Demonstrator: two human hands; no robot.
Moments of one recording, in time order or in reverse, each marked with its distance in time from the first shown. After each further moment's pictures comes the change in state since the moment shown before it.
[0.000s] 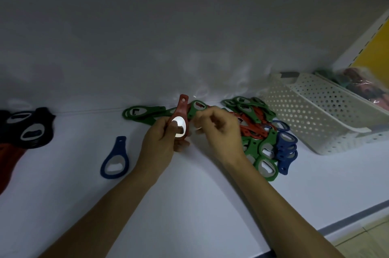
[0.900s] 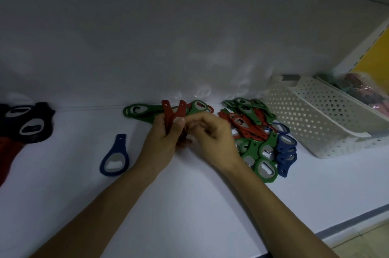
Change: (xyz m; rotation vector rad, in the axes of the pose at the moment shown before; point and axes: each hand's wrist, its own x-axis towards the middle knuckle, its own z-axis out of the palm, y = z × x) left_hand 0.001 0.002 -0.003 0.009 -0.052 -0.022; right_hand -0.003 -0.004 0.006 0.020 -0.182 -0.038
